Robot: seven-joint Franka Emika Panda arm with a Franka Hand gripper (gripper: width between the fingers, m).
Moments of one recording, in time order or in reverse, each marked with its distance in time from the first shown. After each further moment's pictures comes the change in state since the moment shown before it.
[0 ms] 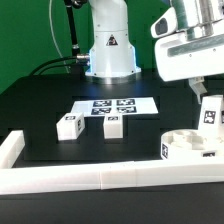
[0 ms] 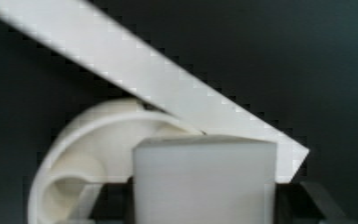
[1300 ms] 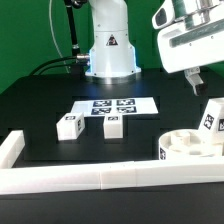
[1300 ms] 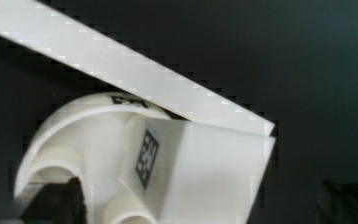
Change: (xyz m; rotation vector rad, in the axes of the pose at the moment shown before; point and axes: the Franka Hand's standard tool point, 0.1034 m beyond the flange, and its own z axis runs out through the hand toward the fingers) arm 0.007 -0.008 -0.020 0.030 -0.008 -0.120
